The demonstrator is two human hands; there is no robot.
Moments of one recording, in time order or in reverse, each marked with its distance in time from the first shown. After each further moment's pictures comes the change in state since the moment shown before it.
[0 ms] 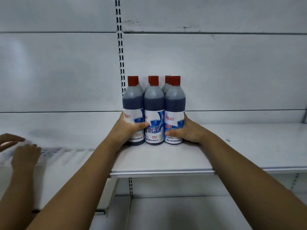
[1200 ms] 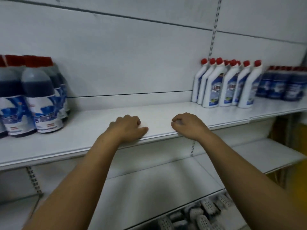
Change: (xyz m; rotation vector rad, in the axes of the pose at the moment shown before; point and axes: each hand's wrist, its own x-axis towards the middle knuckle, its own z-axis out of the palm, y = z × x) left_hand -0.043 0.075 0.349 1.090 -0.399 0.017; right_hand -0.262 0.098 -0.237 -0.676 0.381 0.382
